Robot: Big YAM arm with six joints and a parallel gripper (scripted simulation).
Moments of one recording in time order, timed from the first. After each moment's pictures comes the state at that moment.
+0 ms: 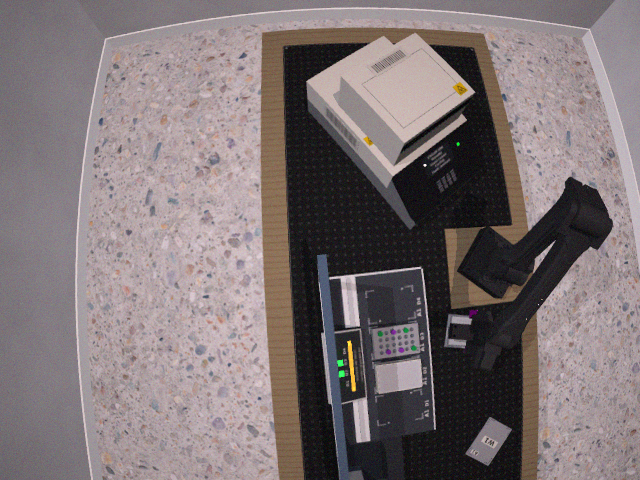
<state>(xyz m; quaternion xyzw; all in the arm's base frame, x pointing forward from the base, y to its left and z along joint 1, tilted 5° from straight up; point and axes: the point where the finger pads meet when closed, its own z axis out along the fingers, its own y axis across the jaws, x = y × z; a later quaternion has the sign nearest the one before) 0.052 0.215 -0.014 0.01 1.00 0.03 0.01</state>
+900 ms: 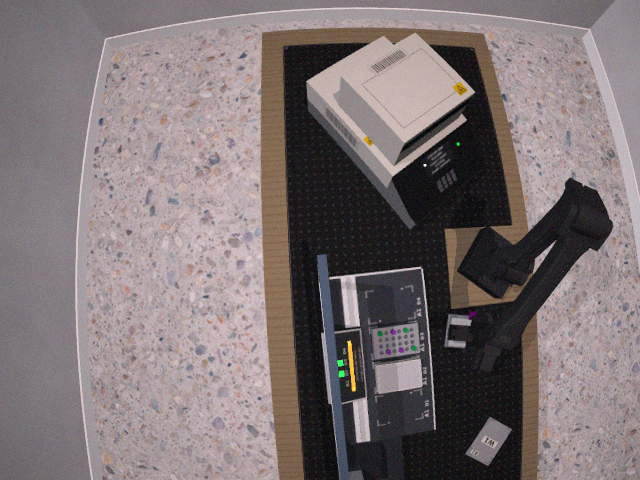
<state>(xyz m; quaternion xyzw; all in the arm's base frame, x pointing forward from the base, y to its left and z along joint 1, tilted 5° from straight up) 0.053 0.220 -0.013 0.01 1.00 0.04 0.02</state>
